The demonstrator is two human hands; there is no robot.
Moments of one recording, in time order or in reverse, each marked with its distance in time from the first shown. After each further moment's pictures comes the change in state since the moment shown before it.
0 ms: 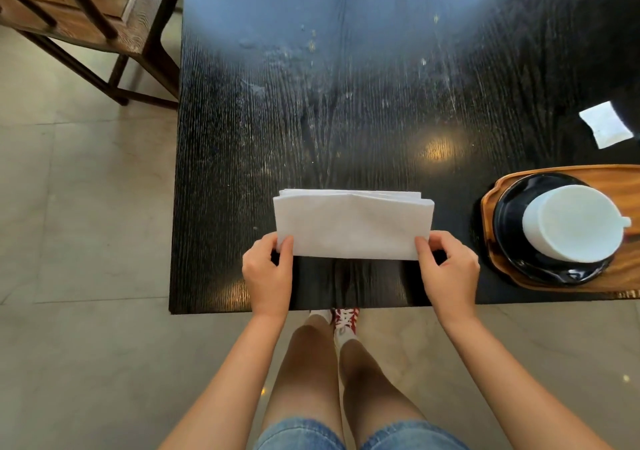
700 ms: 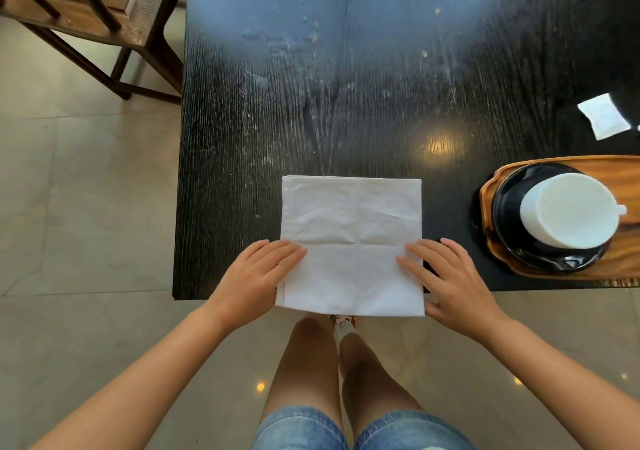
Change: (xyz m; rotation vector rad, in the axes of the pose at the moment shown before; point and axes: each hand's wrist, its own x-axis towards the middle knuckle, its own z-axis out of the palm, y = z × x) left_hand 0.007 -0.046 -0.050 0.539 -0.542 0.933; right_hand -0.014 0.056 -0.028 -0.529 -0.421 -0.851
